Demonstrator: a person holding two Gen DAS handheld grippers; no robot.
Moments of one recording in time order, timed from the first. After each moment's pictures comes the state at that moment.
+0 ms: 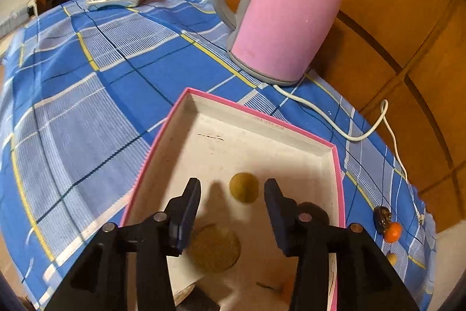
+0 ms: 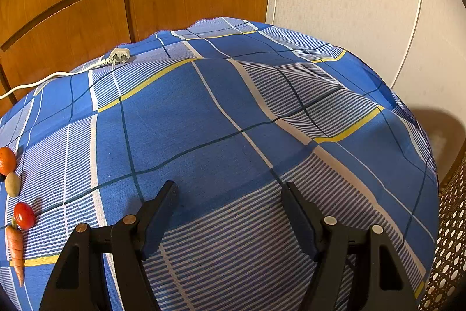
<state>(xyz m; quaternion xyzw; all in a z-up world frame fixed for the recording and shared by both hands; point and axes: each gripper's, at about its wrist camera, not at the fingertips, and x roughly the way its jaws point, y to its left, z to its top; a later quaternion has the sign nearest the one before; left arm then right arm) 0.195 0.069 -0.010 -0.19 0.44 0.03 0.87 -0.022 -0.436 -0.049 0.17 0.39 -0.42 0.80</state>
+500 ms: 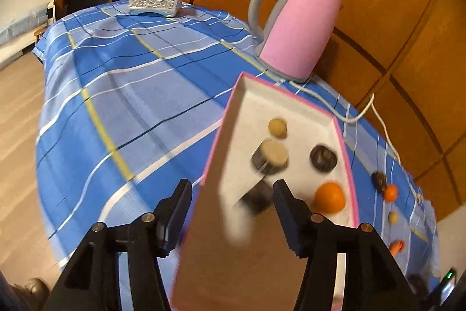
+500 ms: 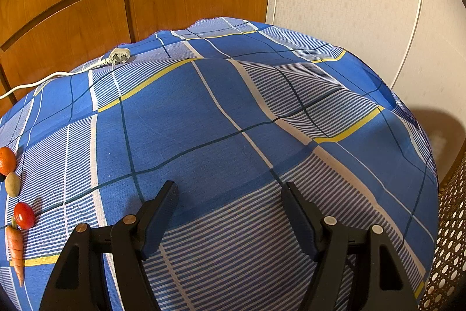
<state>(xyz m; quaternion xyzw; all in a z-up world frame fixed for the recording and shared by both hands) 0.065 0.104 -0.002 -0.19 0.41 0.05 0.89 -0.023 -0.437 -0.049 0.17 0.39 -0.42 0.80</state>
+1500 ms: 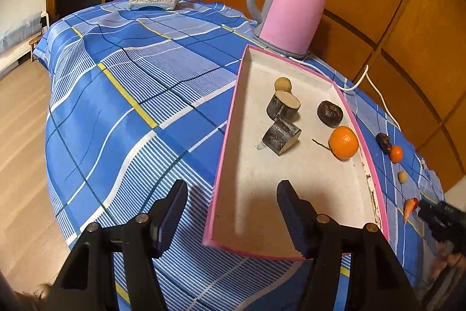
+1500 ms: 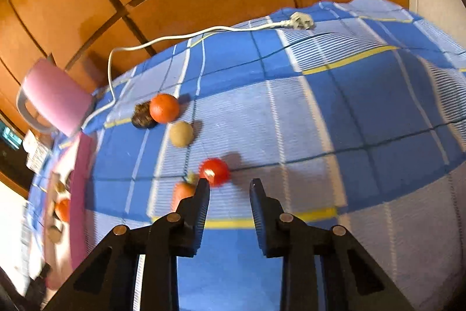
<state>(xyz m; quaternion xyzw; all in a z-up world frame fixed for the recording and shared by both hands) 0.017 0.103 -0.030 -0.17 0.41 0.03 0.90 0.038 -0.357 -0.029 0.25 0.43 -0.09 0.86</state>
